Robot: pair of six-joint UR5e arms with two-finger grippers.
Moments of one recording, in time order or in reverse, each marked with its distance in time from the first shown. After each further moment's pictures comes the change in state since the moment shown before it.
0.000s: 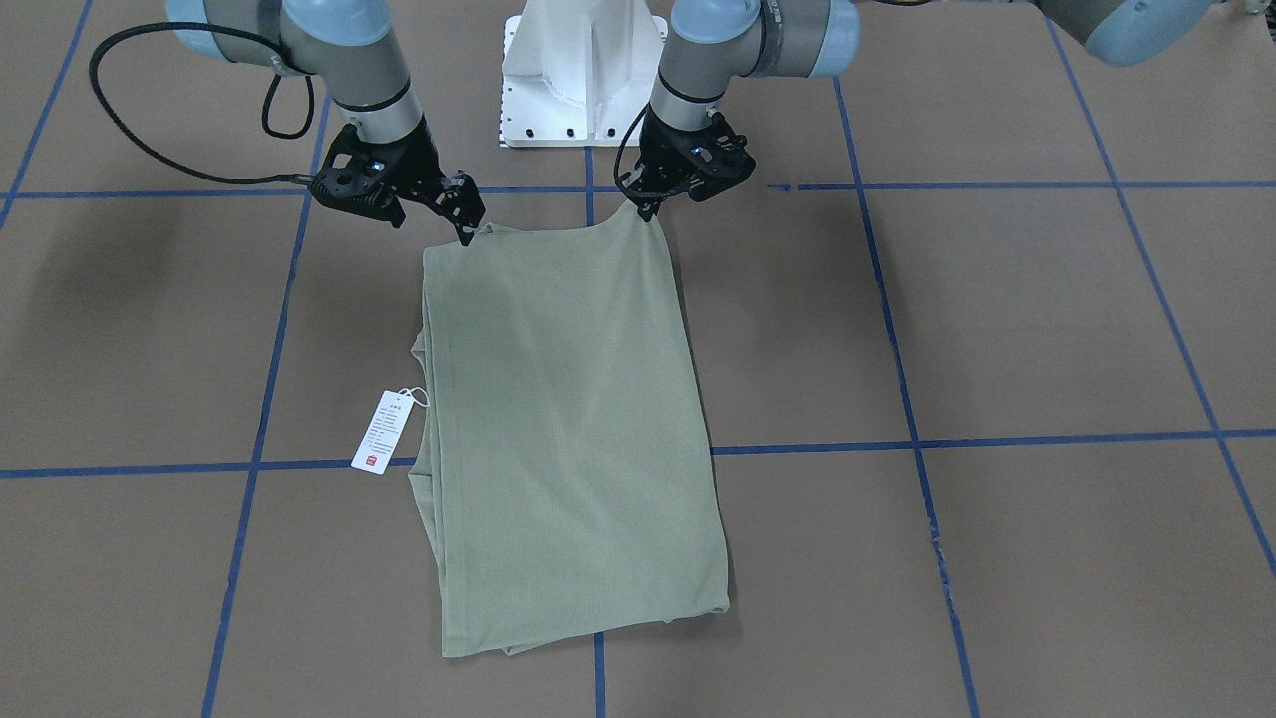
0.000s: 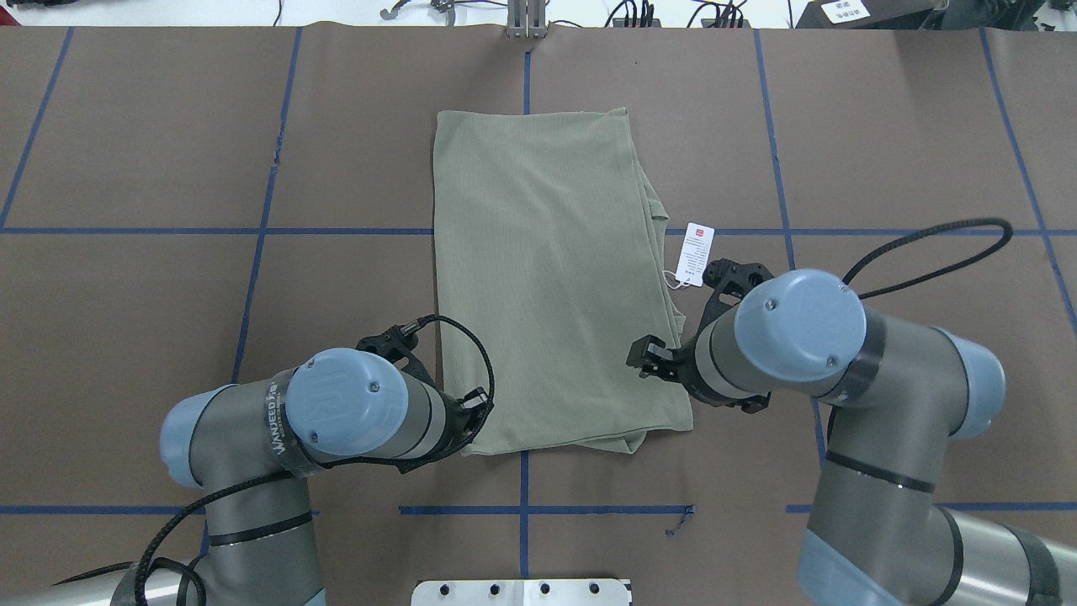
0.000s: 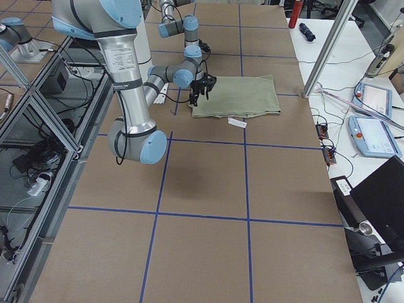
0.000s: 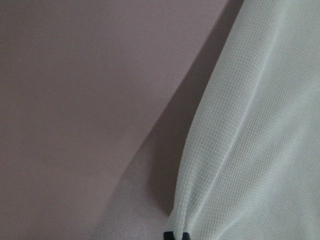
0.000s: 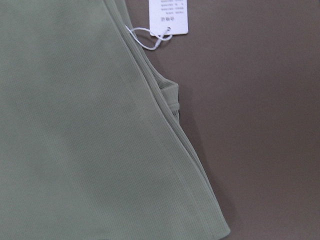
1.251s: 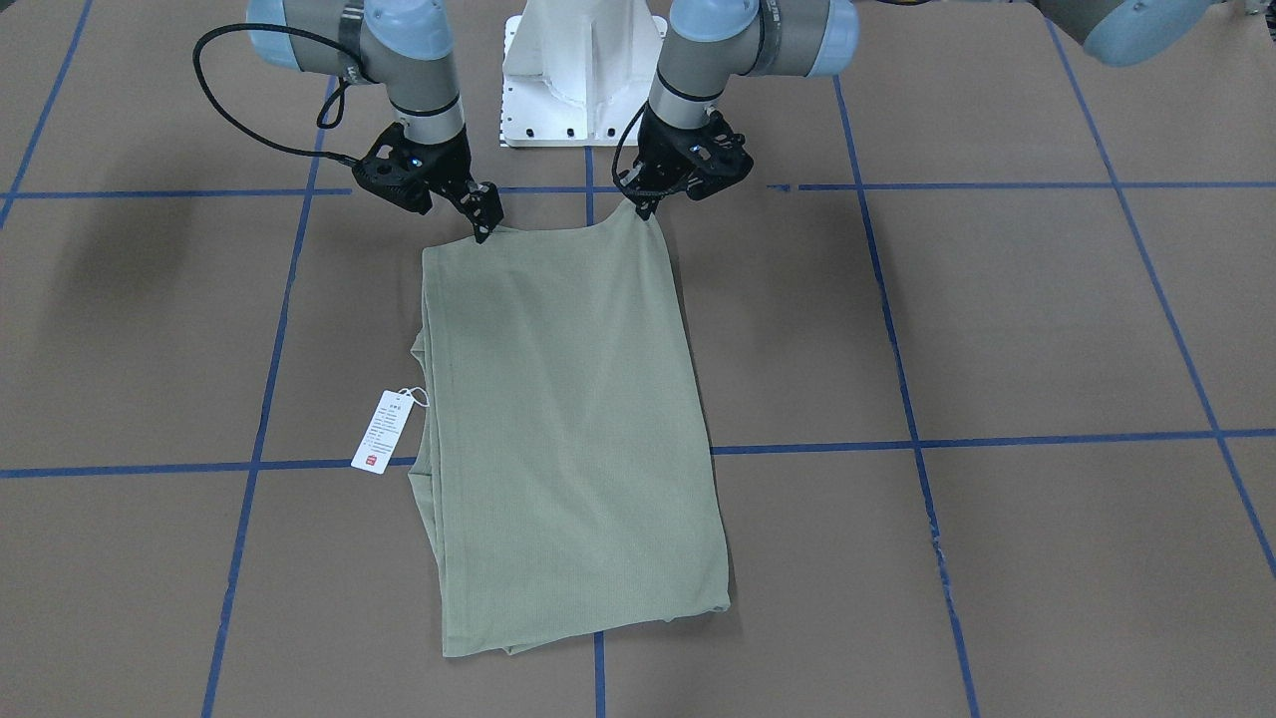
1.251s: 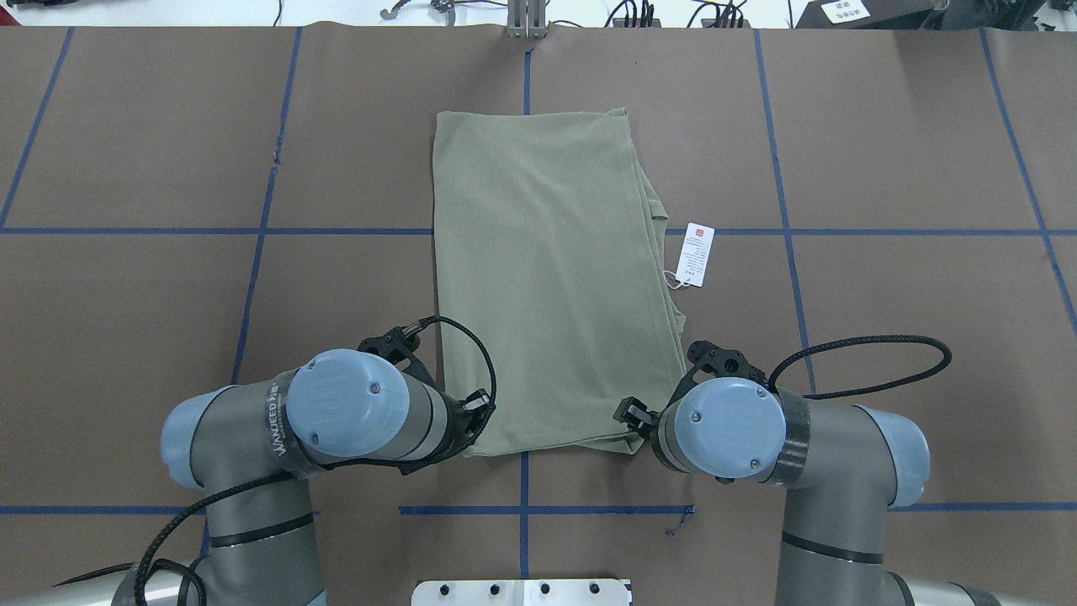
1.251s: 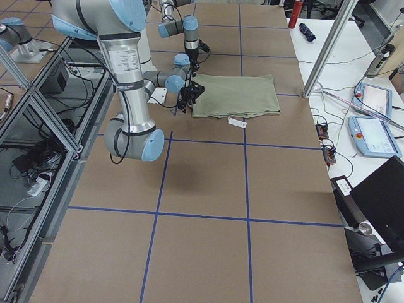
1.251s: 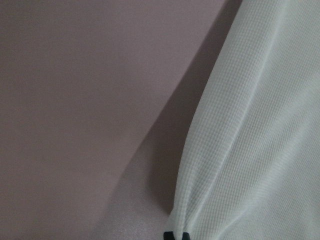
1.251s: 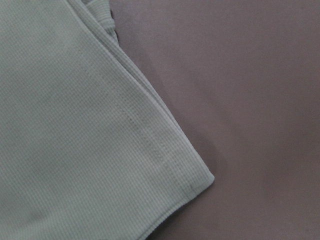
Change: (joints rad) left arm 0.002 -0.002 -0.001 -0.001 -0.002 0.000; right arm -0.122 0.009 -0.089 -0.001 -0.084 0.196
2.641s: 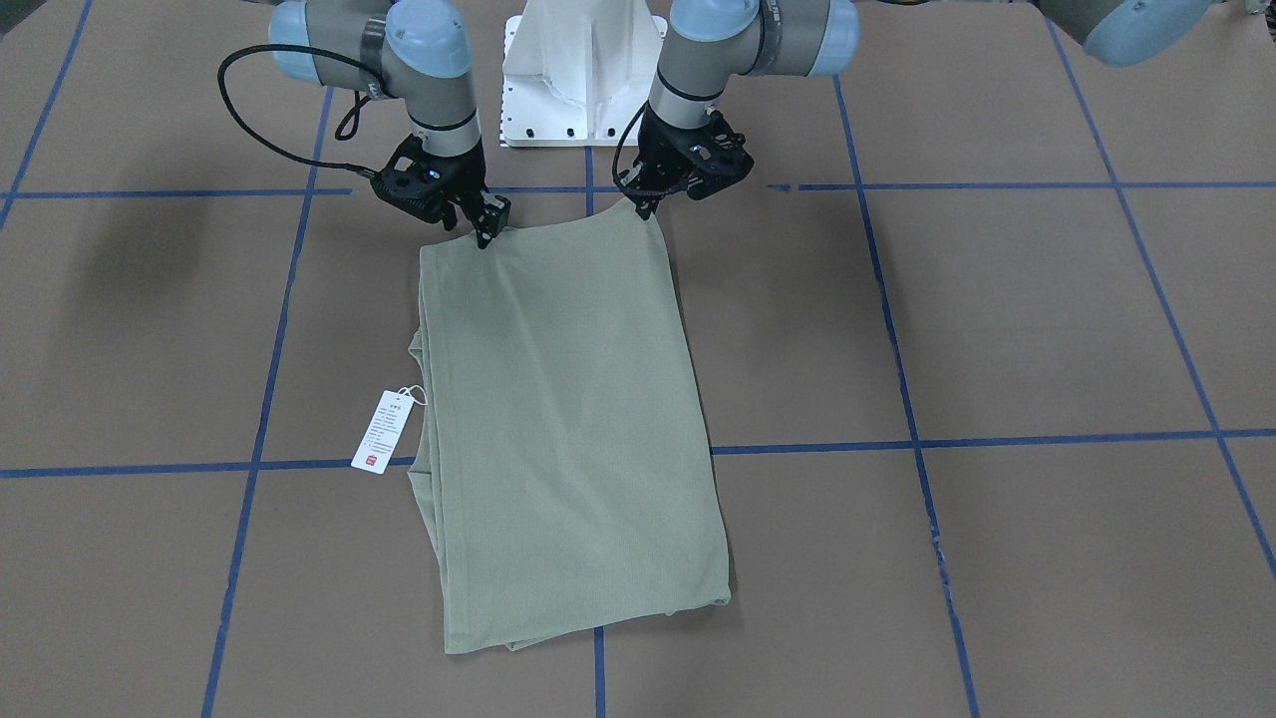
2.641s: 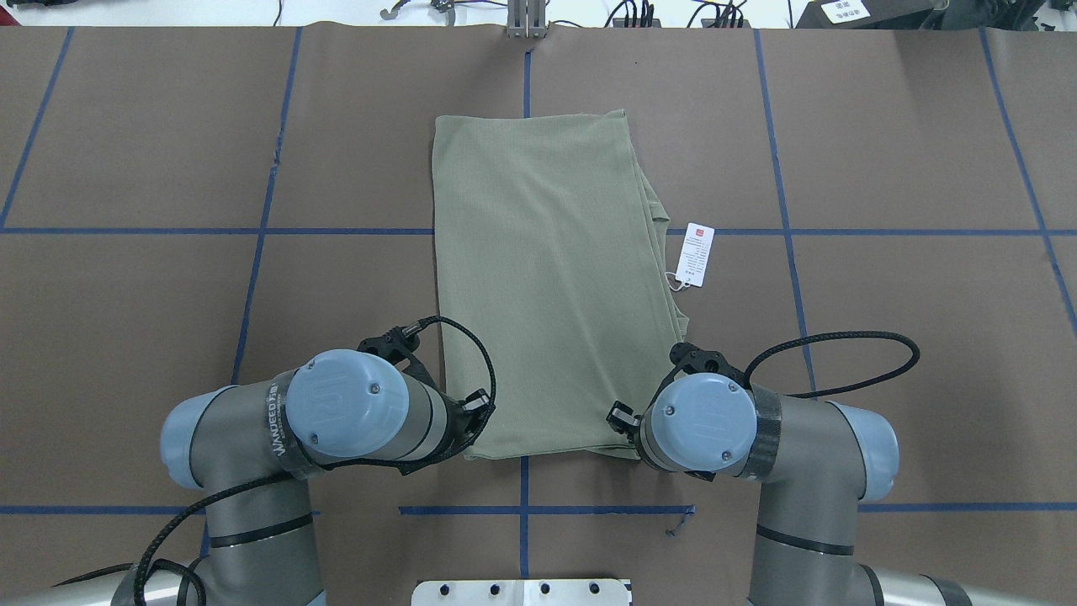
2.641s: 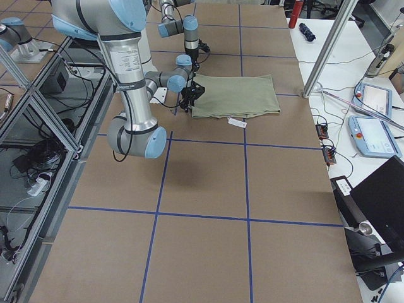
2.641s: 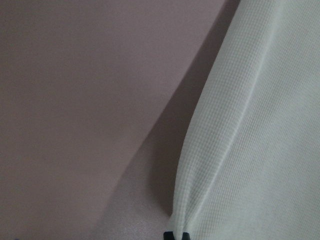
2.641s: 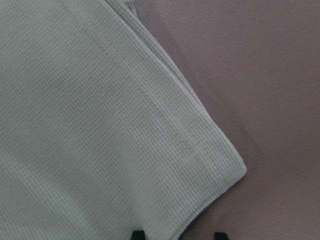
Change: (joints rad) left arm 0.000 0.001 -0.001 0.000 0.000 0.000; right arm 0.000 0.040 -0.051 0.002 0.031 -0.006
